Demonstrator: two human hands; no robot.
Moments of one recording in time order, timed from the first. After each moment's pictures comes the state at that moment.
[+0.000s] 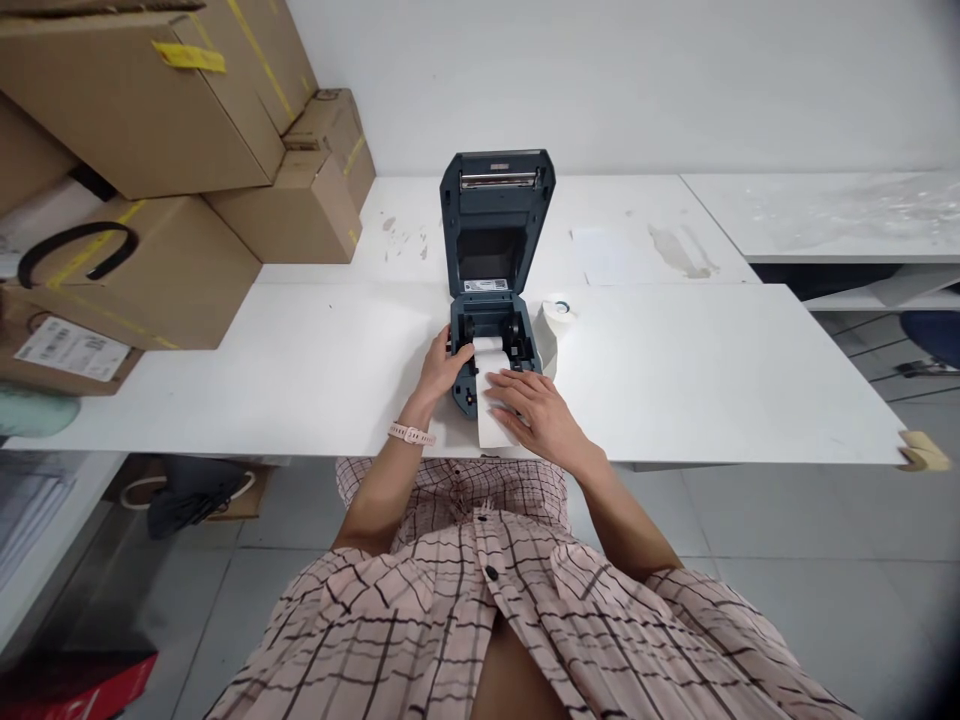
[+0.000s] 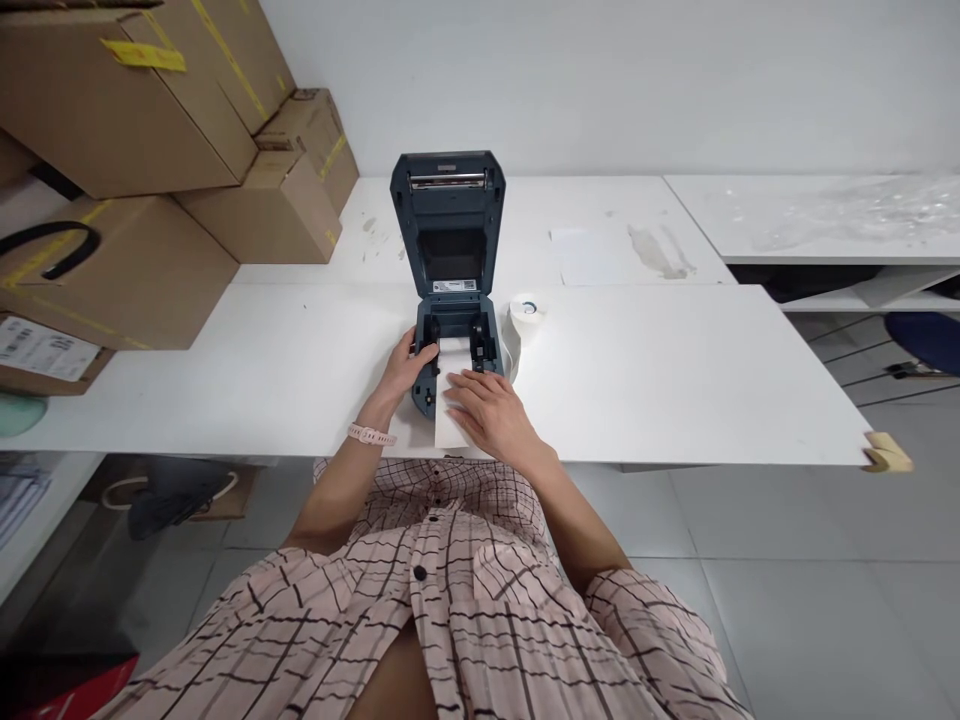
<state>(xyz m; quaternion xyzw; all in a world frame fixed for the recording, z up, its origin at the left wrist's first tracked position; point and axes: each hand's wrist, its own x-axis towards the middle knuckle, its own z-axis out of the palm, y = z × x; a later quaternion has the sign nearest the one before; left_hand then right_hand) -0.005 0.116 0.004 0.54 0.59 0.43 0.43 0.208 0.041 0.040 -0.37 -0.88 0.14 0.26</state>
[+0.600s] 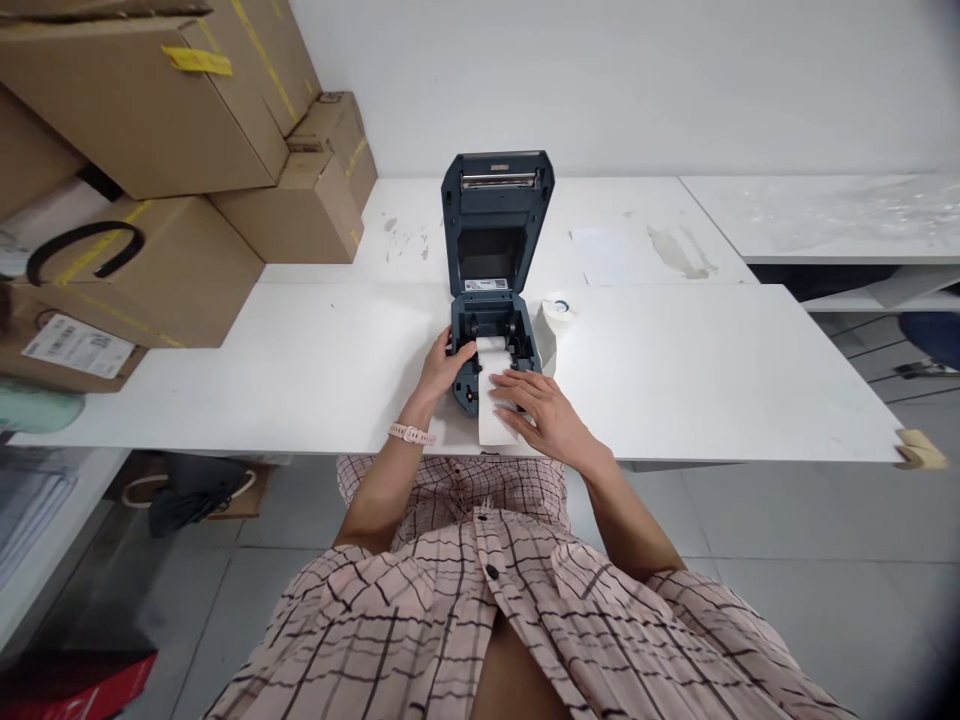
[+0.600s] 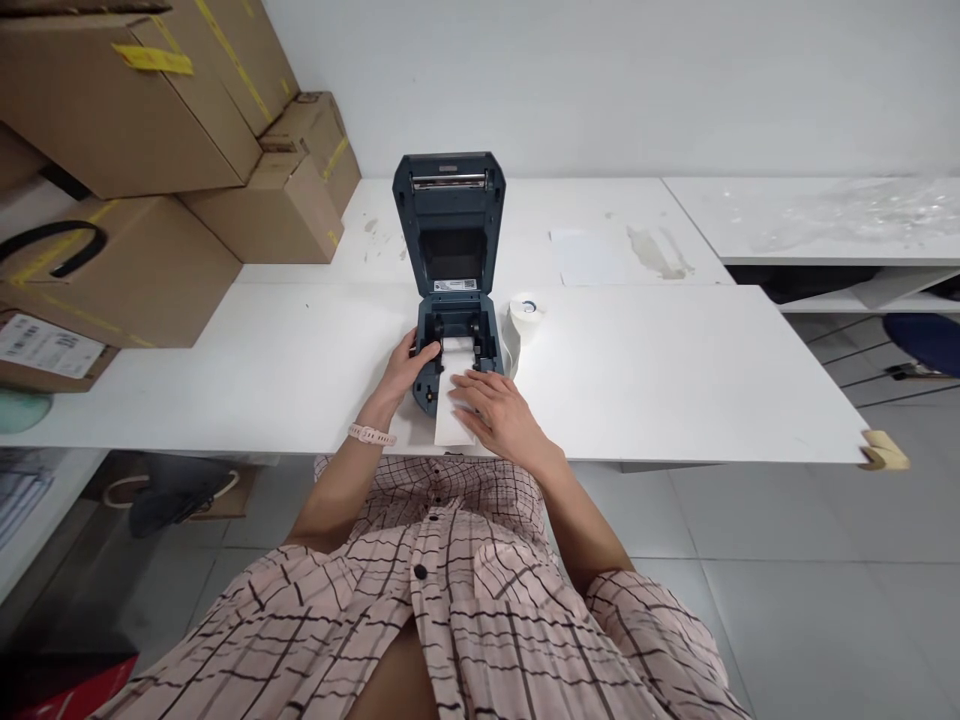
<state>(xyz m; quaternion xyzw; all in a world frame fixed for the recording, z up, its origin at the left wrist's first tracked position) -0.007 0.109 0.003 0.51 0.57 0.44 0.47 0.217 0.039 0.042 -0.36 -0.88 0.18 0.27</state>
